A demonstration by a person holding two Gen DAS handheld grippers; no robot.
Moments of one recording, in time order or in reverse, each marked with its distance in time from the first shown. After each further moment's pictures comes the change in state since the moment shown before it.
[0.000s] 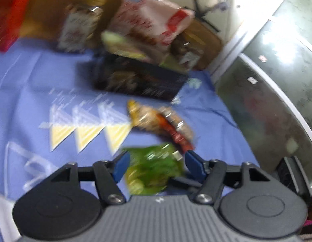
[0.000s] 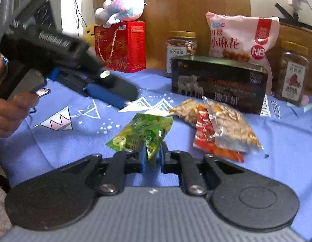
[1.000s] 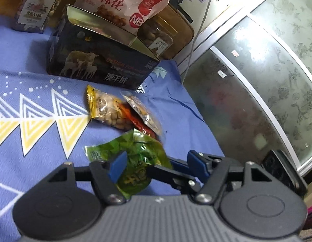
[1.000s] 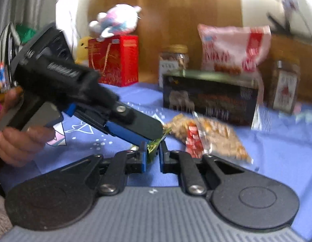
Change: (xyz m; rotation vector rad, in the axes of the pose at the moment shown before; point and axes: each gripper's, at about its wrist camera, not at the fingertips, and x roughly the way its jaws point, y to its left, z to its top) left arm 0.051 0.003 0.008 0.013 0.050 -0.275; right arm -0.004 -0.009 0.013 0.050 -0.053 -0.016
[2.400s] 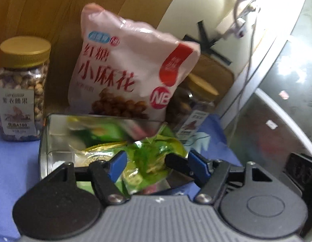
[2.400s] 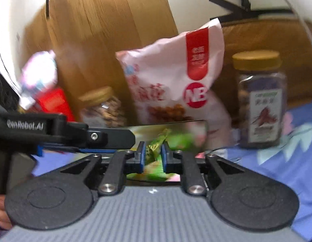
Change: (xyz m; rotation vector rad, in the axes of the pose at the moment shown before) left arm 0.074 -0.007 0.159 0.085 -0.170 0.300; right arm 0.094 -0.136 0.100 0.234 -0.096 -0.153
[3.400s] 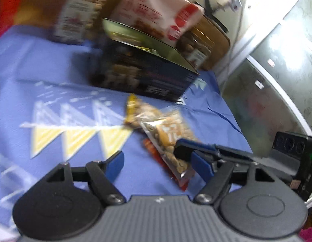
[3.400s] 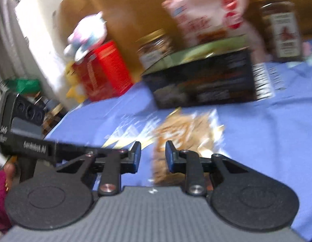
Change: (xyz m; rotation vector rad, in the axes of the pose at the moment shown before) left arm -0.115 0.030 -0.147 -0.132 0.119 -0.038; right arm -0.077 0.061 -0.094 0.109 0.220 0.289
